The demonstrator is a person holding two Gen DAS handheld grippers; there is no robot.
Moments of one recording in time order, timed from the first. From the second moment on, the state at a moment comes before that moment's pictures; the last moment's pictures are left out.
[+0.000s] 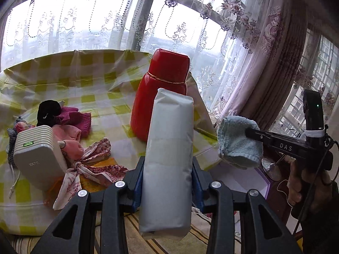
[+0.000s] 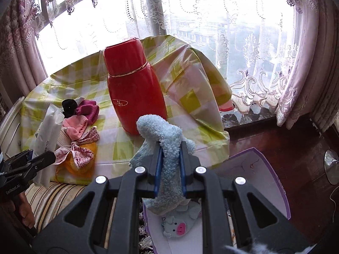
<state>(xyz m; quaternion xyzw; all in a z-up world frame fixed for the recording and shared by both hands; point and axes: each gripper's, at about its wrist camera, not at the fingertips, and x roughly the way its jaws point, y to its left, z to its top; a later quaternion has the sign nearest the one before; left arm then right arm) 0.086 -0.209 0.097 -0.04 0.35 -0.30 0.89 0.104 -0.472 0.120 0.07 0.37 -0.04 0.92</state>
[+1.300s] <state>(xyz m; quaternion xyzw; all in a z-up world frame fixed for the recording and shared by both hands) 0.071 -0.290 0.086 0.04 0.33 -0.34 0.88 0.073 -0.503 0.120 0.04 0.36 -0.12 0.92</state>
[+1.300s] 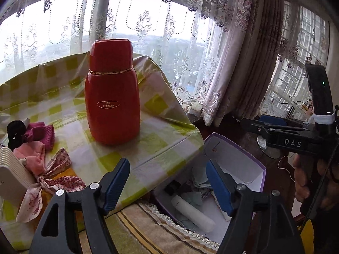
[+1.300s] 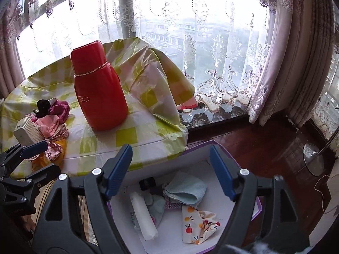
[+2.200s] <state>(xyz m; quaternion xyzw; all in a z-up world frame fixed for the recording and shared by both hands) 0.069 -0.074 0.128 -0.03 0.29 -0.11 0.95 0.111 -0.367 0.134 -0.01 0.32 0.06 0.95</state>
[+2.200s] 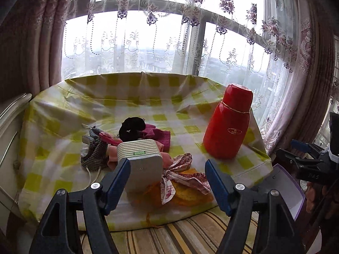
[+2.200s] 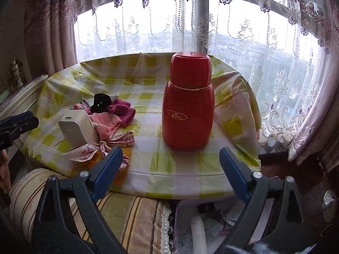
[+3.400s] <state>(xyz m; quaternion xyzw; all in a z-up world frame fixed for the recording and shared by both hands) 0.221 0.050 0.072 -0.22 0.37 -0.11 0.89 0.264 -0.264 0.138 -0.03 0.35 0.20 0.91</state>
